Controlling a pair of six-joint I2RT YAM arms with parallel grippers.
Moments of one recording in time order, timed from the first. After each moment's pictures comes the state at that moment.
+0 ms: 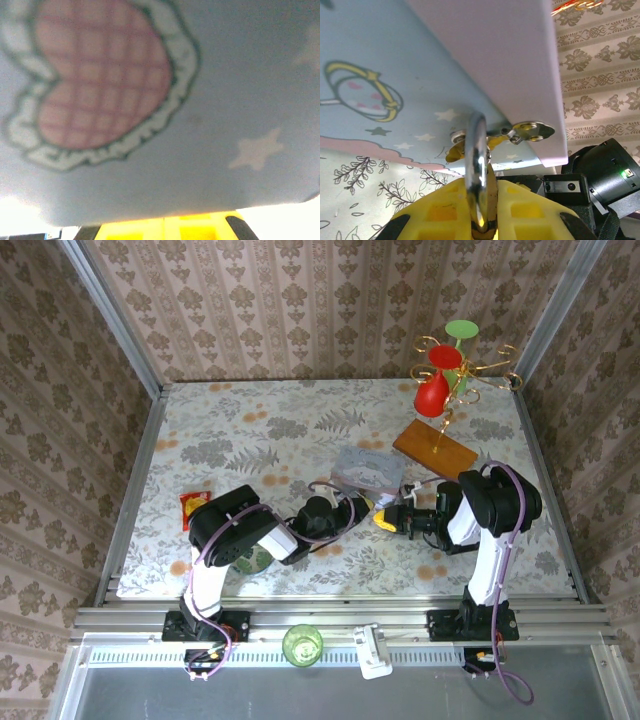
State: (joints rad) left arm -0.99 2.00 0.66 1.12 0.11 -1.27; right arm 0.10 1.99 0.35 1.18 -1.19 1.11
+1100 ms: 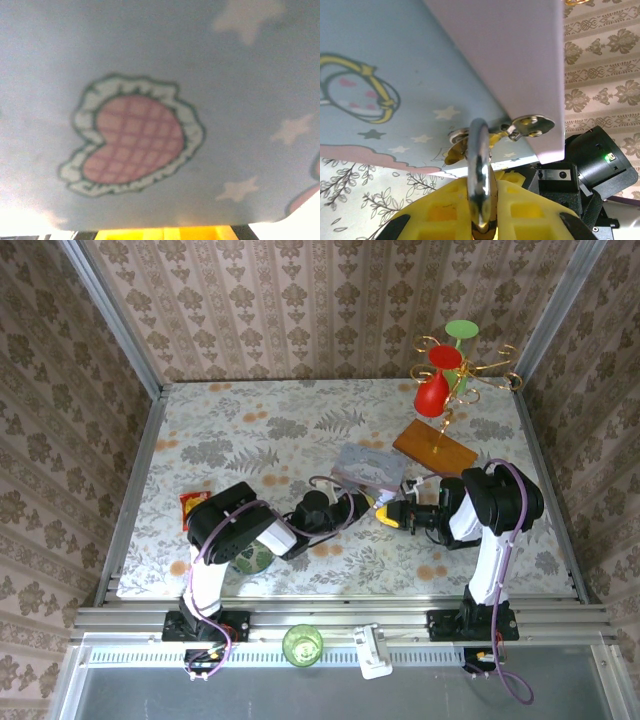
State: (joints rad) left arm -0.95 2.00 0.68 1.11 0.21 -1.26; right arm 0.06 1.99 0.39 1.16 -1.24 1.07
